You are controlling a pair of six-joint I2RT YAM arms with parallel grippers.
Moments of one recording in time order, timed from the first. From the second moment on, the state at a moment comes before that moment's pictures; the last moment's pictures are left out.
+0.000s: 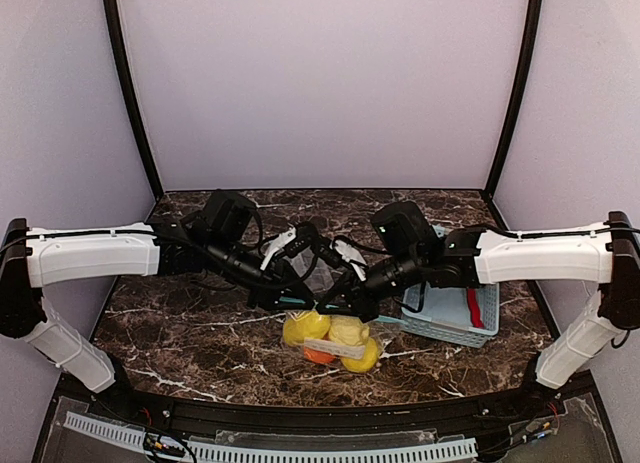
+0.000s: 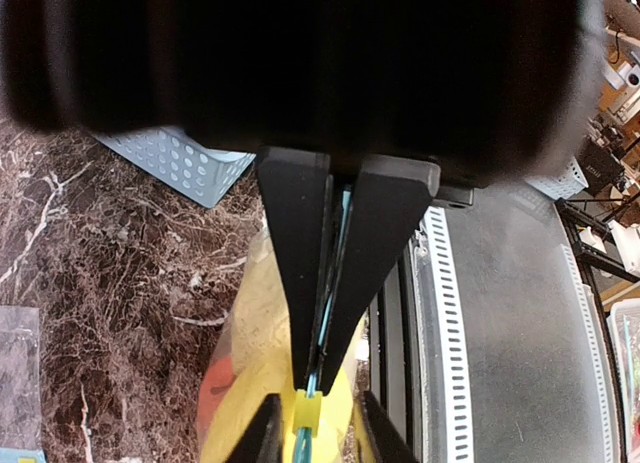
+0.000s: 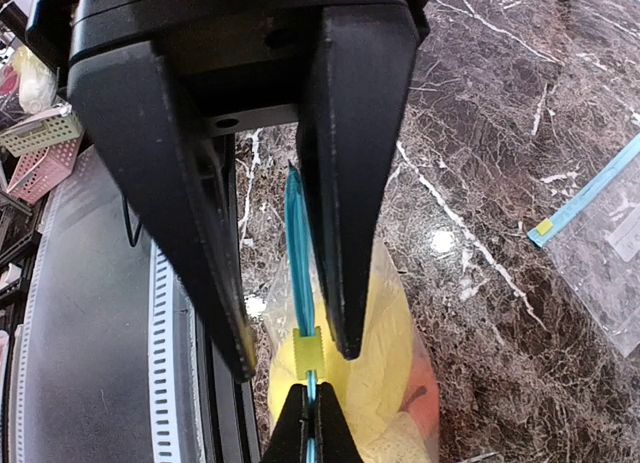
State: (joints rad) left arm -0.84 1.45 1.03 -0.29 0.74 0.09; right arm 1.00 1.52 1.05 -0.19 -0.56 0.05
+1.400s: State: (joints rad) left arm -0.85 1.49 1.03 -0.24 0.78 0.07; right arm 1.00 1.49 1.00 -0.16 -0.56 0.08
